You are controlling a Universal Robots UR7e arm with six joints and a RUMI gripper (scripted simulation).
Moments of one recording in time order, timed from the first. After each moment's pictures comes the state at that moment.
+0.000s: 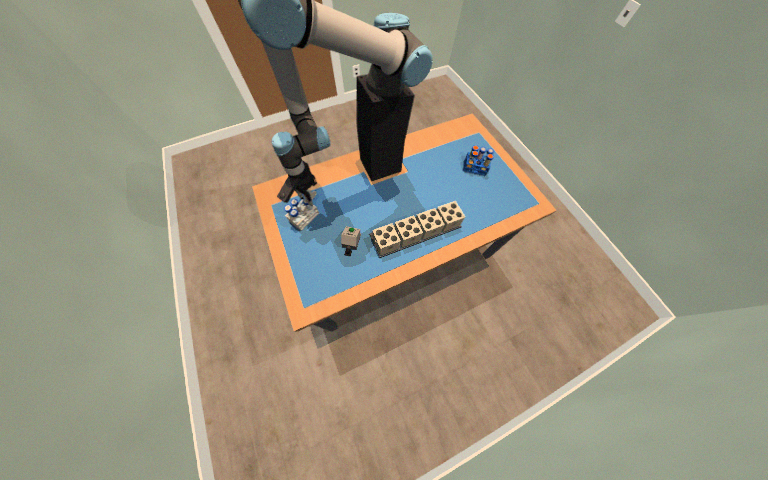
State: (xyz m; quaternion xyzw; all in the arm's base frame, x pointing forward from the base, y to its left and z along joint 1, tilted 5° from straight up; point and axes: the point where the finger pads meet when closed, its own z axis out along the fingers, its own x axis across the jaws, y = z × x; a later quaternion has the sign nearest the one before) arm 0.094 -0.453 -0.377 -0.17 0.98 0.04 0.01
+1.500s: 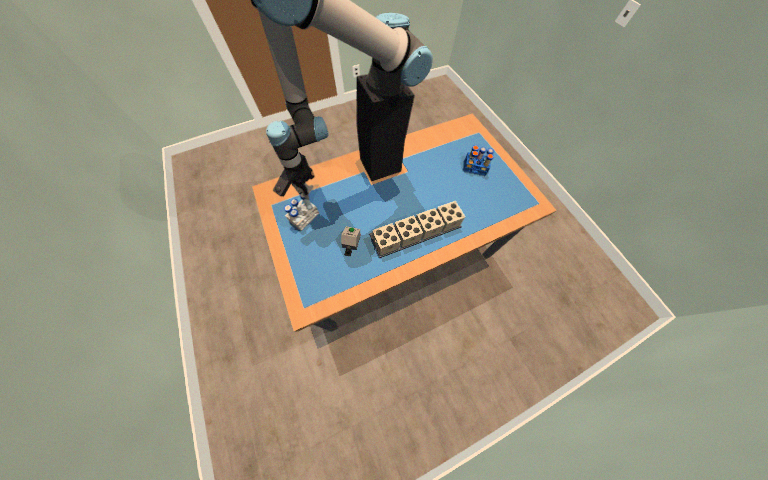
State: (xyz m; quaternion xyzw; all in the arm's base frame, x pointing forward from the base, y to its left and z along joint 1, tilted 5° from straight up) arm 0.093 -0.457 -0.334 -0.17 0.98 0.04 0.01
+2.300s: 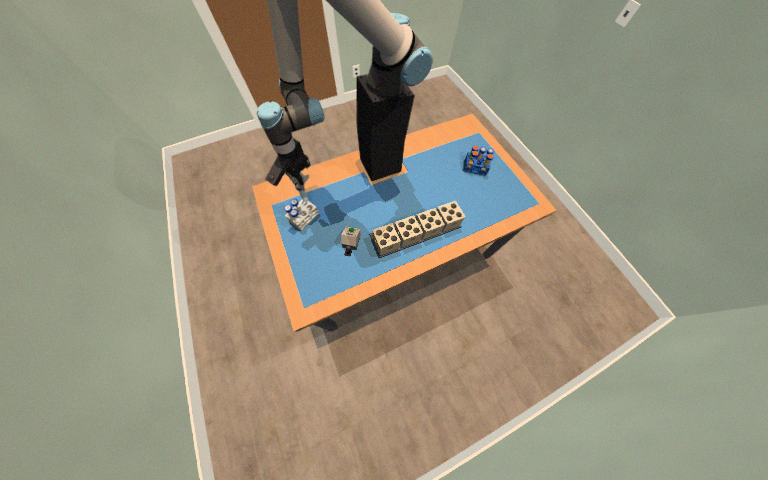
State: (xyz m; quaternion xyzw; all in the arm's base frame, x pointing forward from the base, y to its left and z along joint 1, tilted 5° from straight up) arm 0.092 -0.463 -0.266 -0.17 0.98 0.04 0.01
